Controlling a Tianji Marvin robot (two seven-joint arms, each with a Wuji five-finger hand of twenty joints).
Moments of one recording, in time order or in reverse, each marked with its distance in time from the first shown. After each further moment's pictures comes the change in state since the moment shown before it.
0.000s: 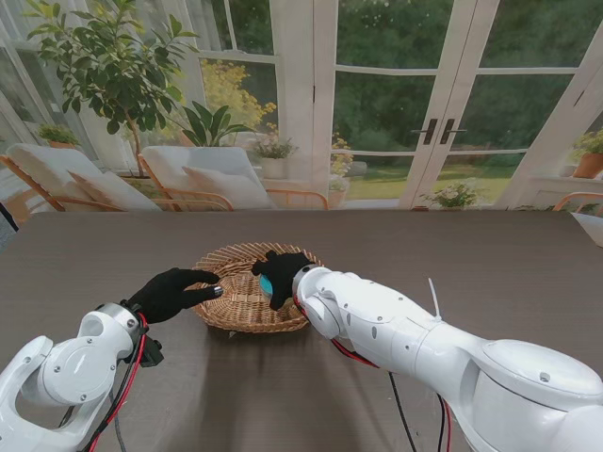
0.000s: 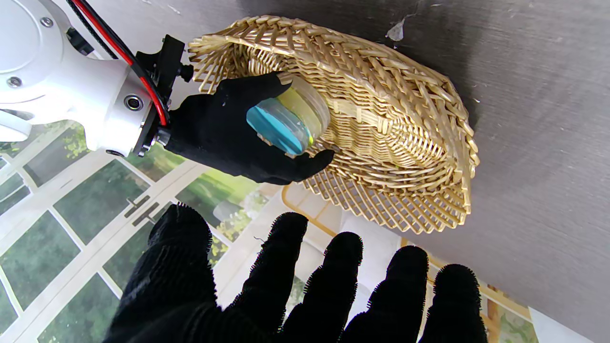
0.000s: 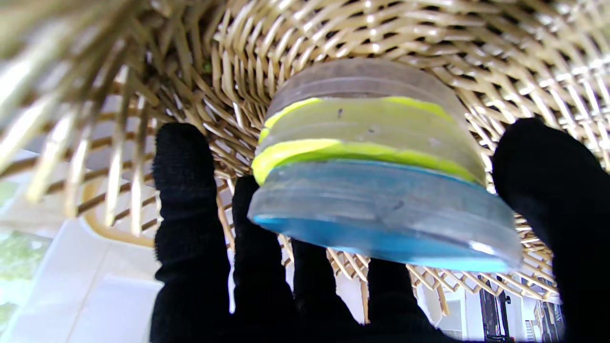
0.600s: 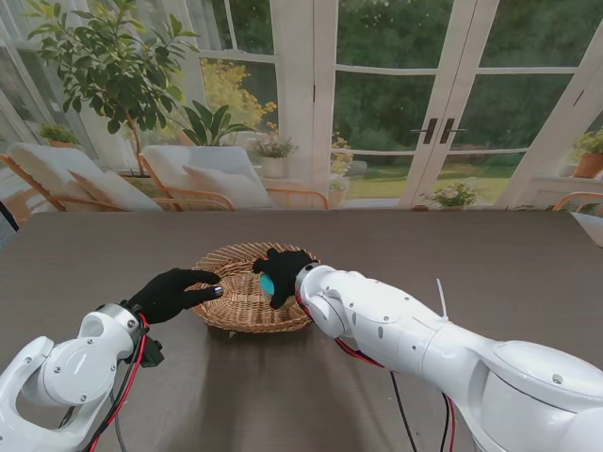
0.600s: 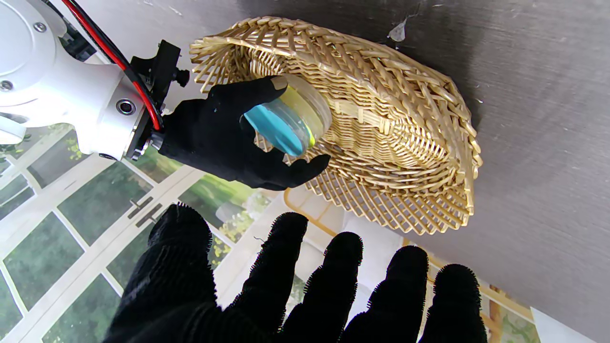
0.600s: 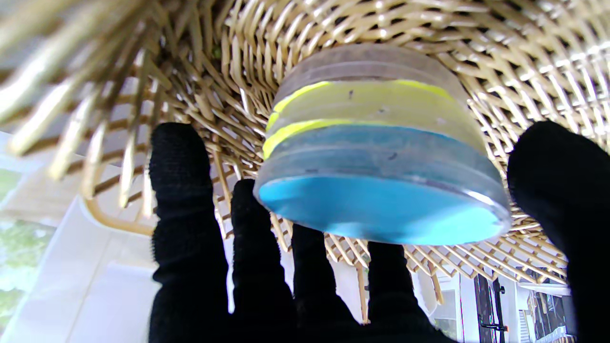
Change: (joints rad) left arm 0.000 0.000 0.002 0.004 -0.001 -0.011 0.003; right arm -0.005 0.031 0.019 -0.044 -0.015 -0.008 -0.008; left_hand 0.000 0.000 0.000 0.000 0.000 0.000 0.000 0.000 0.000 0.000 0.000 0.000 0.000 0.000 0.000 0.000 0.000 0.000 0.000 0.000; right_hand -0.050 0.000 0.000 0.000 0.000 -0.006 0.027 0.009 0.000 0.000 -0.022 -0.012 -0.006 0.012 -0.047 -0.011 0.000 0.025 -0.047 0.000
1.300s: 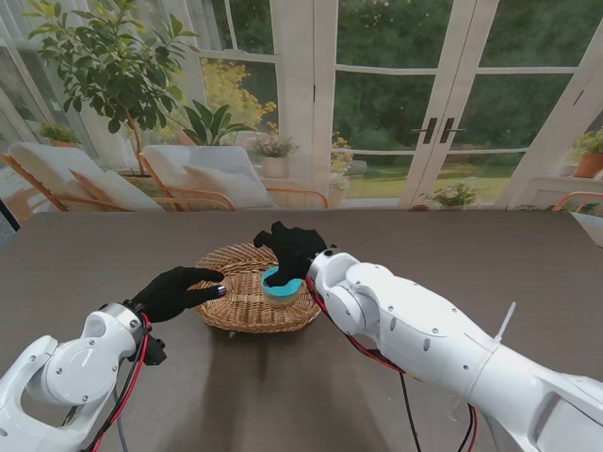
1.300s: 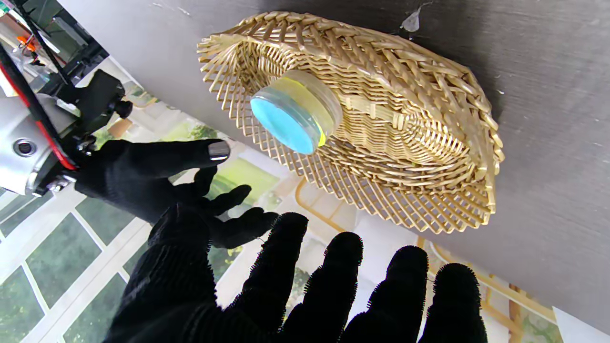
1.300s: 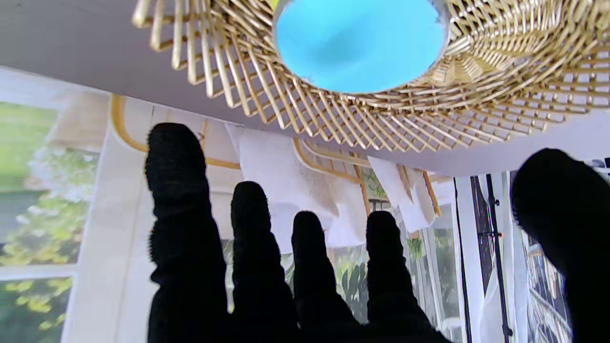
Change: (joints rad) left arm -0.016 0.000 0.013 0.032 -0.004 -0.059 0.023; right arm -0.142 0.206 0.272 -0.437 -0.097 0.054 0.057; left_hand 0.000 0.000 0.000 0.000 0.000 0.001 0.000 0.000 0.000 0.001 0.000 0.000 0.000 0.000 0.000 0.000 0.006 0.000 0.000 0.009; right_hand -0.064 0.163 -0.047 -0.001 0.000 0.010 0.081 0.015 0.018 -0.005 0.013 -0.006 -0.010 0.000 -0.022 -0.001 0.000 0.022 -0.081 0.000
